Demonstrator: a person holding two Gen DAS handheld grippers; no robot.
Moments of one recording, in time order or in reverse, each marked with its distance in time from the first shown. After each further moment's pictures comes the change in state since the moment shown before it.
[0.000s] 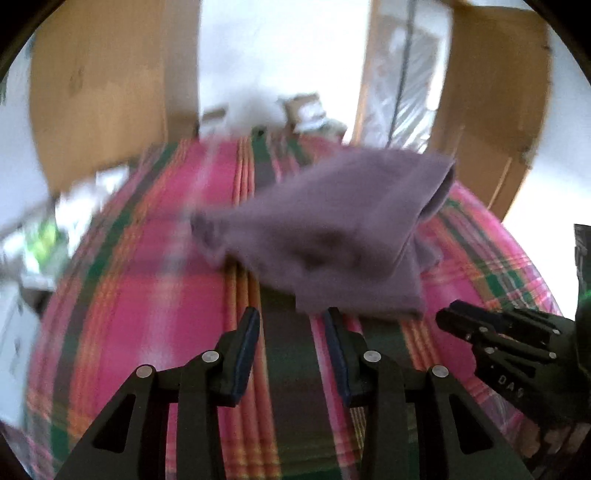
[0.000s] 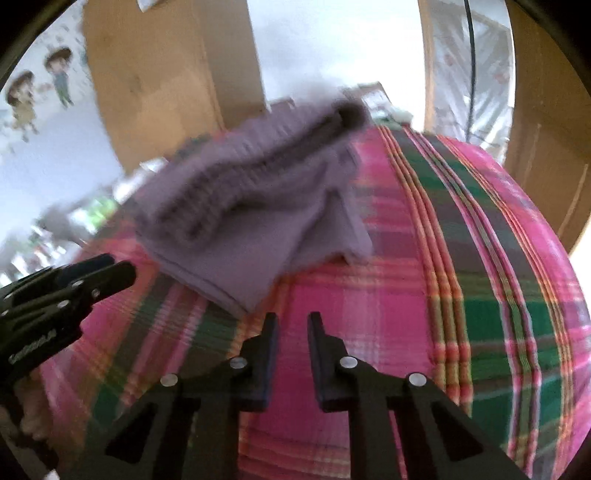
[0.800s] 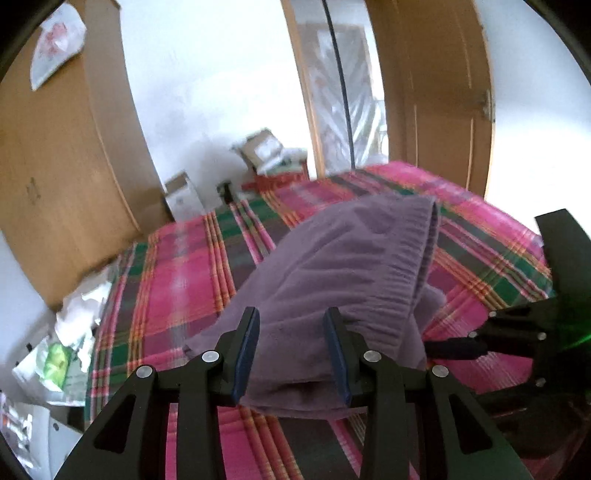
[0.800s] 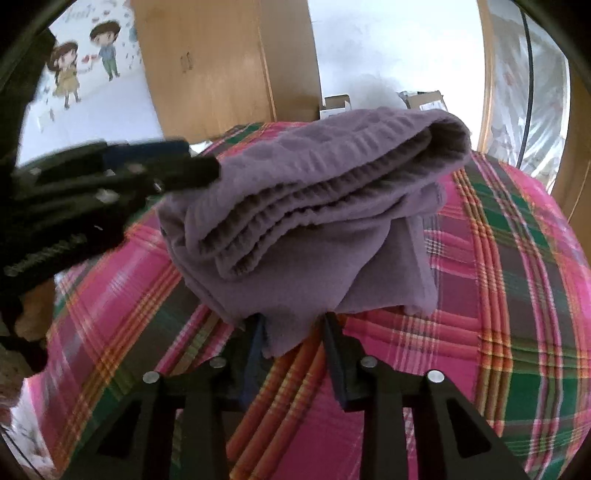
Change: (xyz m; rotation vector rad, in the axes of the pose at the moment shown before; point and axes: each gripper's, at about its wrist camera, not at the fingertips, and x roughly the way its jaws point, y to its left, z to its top) left arm 0.032 -0.020 0.066 0.266 -0.044 0.006; right arm 0.037 -0.006 0.019 -0.104 0.065 0.129
